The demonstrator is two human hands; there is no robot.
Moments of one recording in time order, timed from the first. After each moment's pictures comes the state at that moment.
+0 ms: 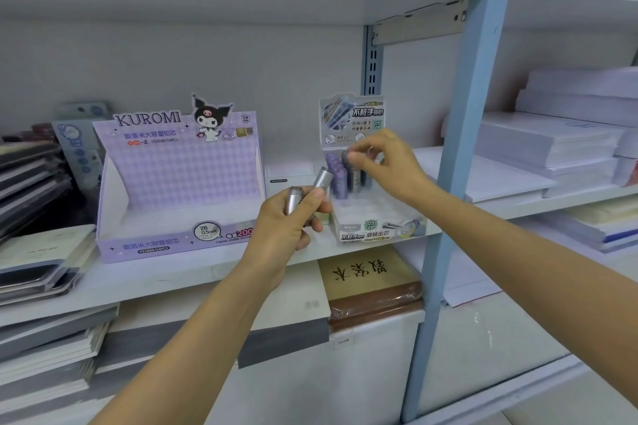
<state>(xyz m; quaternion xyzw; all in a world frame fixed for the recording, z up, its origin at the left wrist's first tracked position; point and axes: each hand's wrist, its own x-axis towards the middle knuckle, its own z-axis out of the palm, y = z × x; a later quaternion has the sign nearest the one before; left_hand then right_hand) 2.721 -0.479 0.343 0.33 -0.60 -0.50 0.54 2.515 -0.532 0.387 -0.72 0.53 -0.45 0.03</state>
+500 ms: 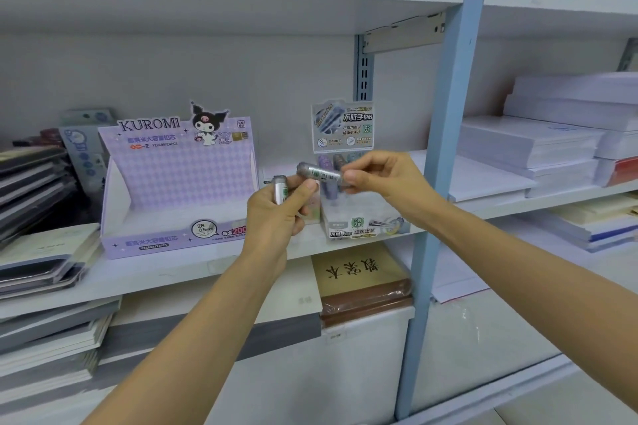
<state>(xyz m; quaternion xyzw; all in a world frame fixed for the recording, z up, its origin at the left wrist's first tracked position) 2.707 -0.468 0.356 0.33 -0.50 -0.50 0.62 2.510 -0.485 0.379 -0.68 0.31 -0.56 0.37</state>
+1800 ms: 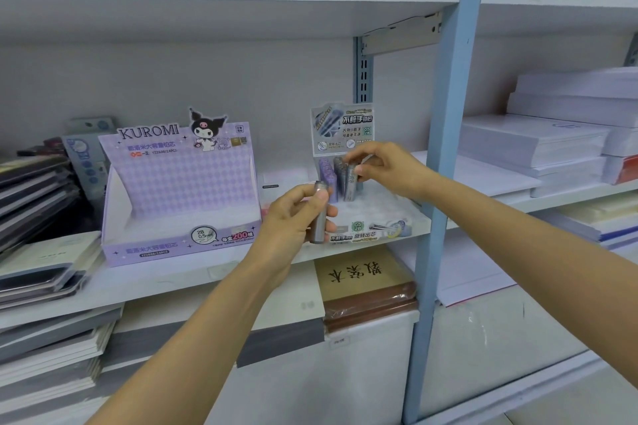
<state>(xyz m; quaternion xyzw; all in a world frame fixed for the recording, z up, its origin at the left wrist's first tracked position) 2.705 -0.462 0.355 0.33 -0.63 -0.50 0.50 2.491 -0.522 0.400 -0.77 0.47 -0.39 0.17</state>
